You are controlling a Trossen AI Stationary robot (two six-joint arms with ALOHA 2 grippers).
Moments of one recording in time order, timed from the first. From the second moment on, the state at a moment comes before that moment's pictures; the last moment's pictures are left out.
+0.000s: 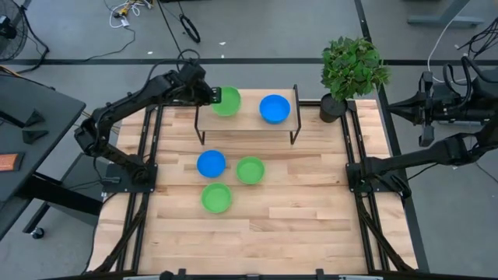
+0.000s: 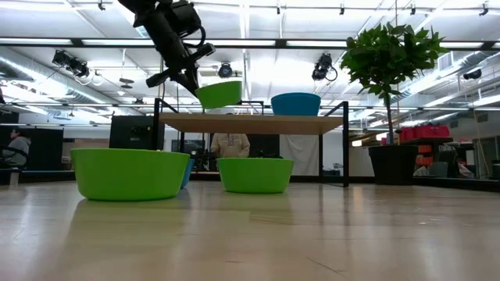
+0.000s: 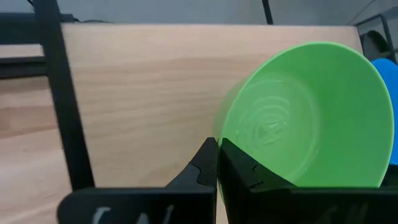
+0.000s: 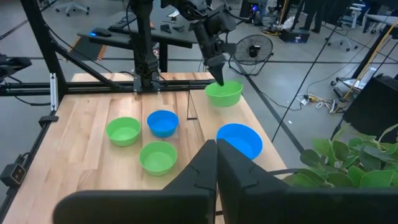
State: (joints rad) left arm 0.70 1.47 1.34 -0.73 0.03 -0.74; right arm -0.06 0.86 1.99 -1.48 0.15 -0.06
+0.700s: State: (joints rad) left arm 0.75 1.47 1.57 -0.98 0.02 -0.69; right arm -0.06 0.86 1.99 -1.48 0.15 -0.06
